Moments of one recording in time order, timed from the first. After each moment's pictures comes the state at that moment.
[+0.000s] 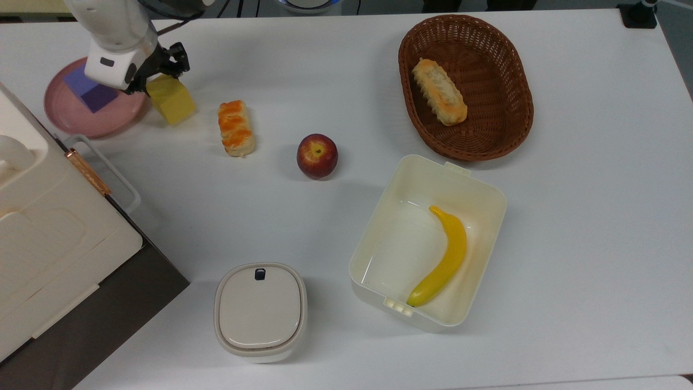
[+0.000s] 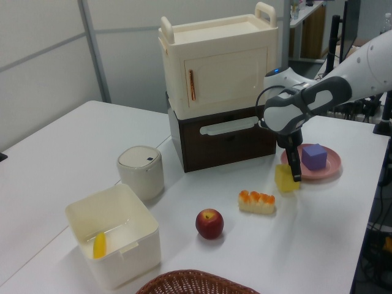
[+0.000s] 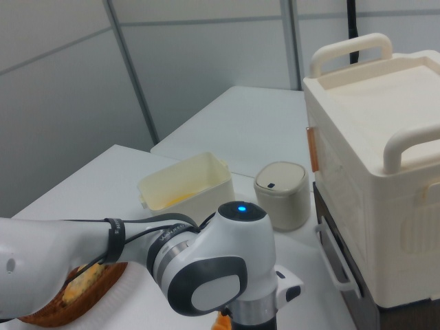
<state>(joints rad) -0.36 0.18 -0.08 -2.03 -0.14 2.04 -0.85</state>
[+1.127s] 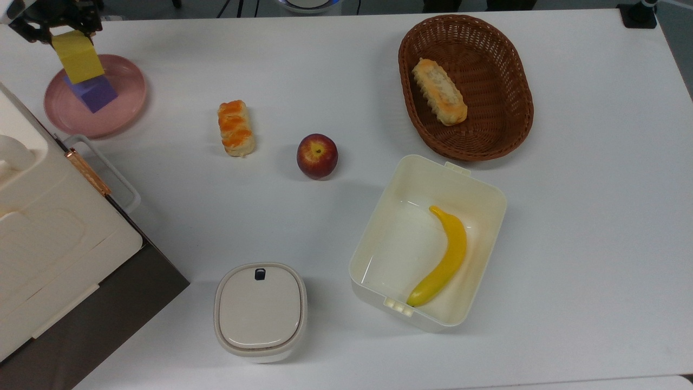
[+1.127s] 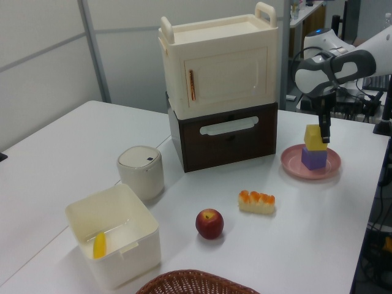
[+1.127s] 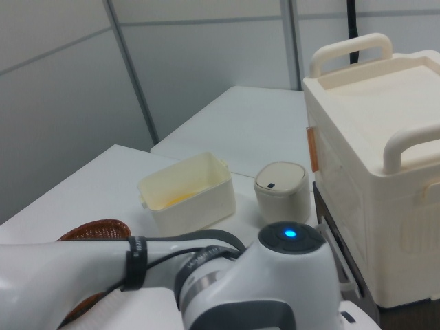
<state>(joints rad) -0.60 0.17 -0.09 -1.88 -0.19 2.01 -0.92</state>
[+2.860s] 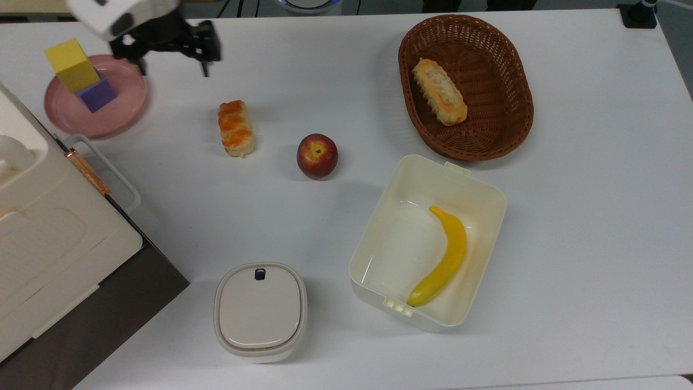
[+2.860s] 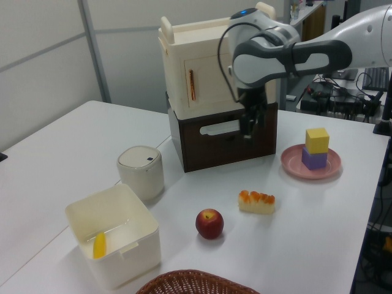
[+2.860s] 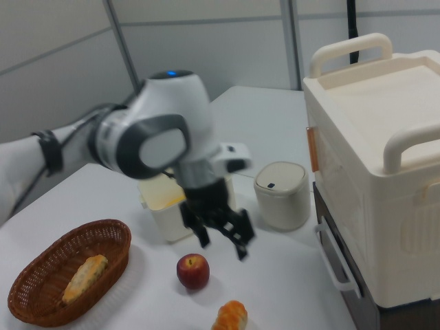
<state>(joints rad) -0.49 0.13 0.30 -1.68 -0.16 1.76 -0.21</state>
